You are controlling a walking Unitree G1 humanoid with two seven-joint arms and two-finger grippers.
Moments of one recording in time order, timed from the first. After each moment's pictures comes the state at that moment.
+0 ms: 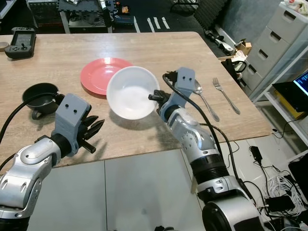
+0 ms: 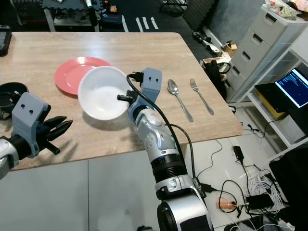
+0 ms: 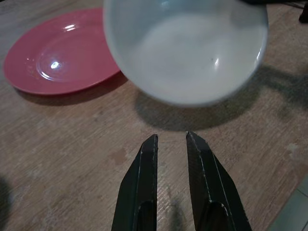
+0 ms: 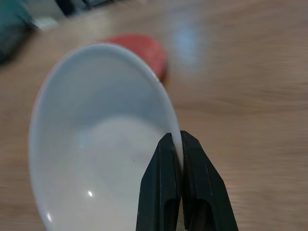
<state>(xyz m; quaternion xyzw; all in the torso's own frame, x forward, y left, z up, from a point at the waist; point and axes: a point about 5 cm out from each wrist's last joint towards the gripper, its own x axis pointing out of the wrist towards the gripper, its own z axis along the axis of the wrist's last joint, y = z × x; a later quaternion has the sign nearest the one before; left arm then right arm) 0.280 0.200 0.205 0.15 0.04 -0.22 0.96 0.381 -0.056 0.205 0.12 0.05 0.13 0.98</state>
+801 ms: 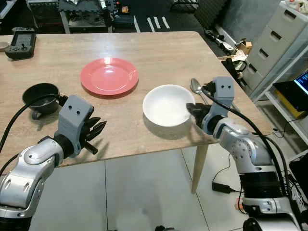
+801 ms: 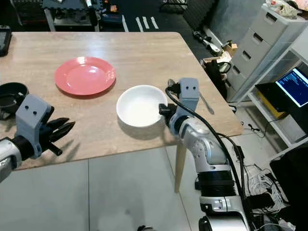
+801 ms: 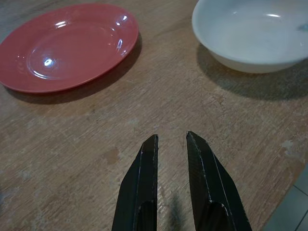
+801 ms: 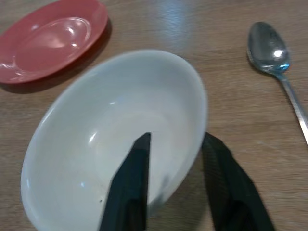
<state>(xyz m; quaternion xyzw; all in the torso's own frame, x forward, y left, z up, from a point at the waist) 0.281 0.197 0.201 0.15 0.05 -0.23 0.96 0.353 -0.140 0.202 0.08 0.09 0.15 0.98</state>
